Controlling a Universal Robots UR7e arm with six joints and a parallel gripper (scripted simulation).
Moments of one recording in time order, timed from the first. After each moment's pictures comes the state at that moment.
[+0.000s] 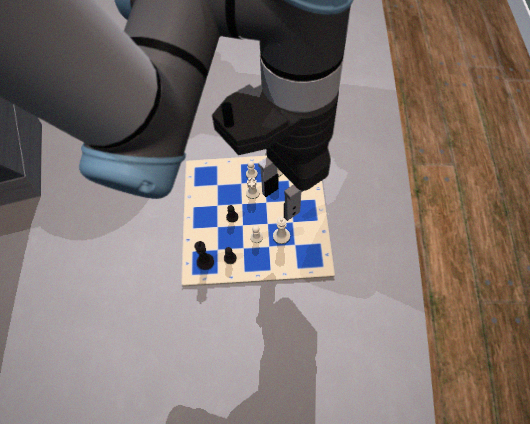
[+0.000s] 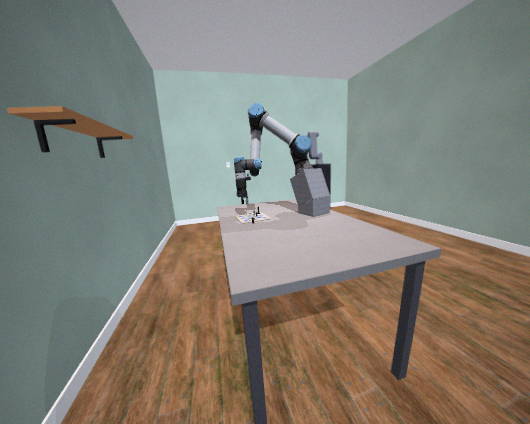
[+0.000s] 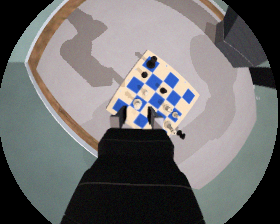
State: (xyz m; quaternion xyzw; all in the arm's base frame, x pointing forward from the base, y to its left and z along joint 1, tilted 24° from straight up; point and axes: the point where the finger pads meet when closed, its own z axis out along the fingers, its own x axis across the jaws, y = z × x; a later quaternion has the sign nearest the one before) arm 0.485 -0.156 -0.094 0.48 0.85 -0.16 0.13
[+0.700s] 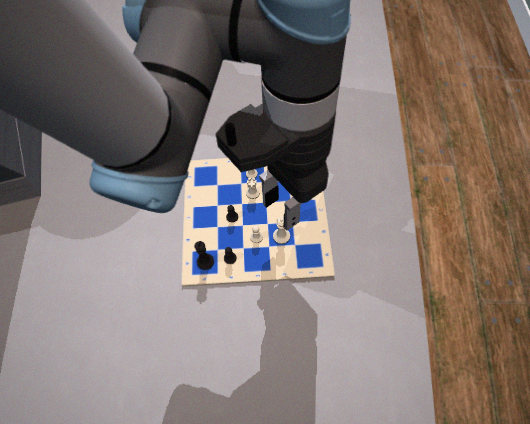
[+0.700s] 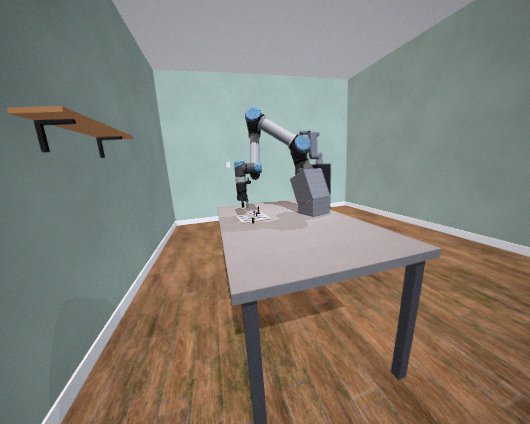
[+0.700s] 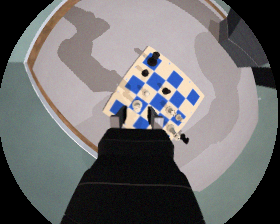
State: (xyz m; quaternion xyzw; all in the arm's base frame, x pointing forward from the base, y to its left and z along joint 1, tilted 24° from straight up) arm 0.487 -0.167 -0.120 0.48 0.85 -0.17 0.13
